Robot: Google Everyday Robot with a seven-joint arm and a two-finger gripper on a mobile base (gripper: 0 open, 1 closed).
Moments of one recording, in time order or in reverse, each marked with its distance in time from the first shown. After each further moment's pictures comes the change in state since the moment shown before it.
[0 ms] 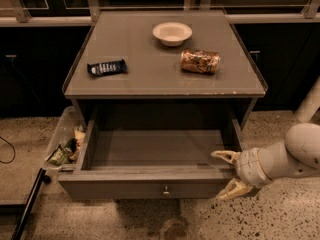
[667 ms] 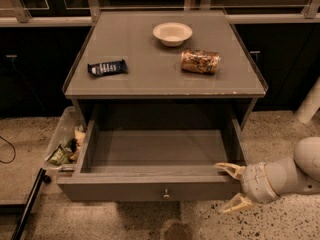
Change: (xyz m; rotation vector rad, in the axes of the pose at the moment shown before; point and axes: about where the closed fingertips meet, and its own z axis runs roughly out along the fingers) arm 0.007 0.045 -0.003 -0.050 -0.032 0.020
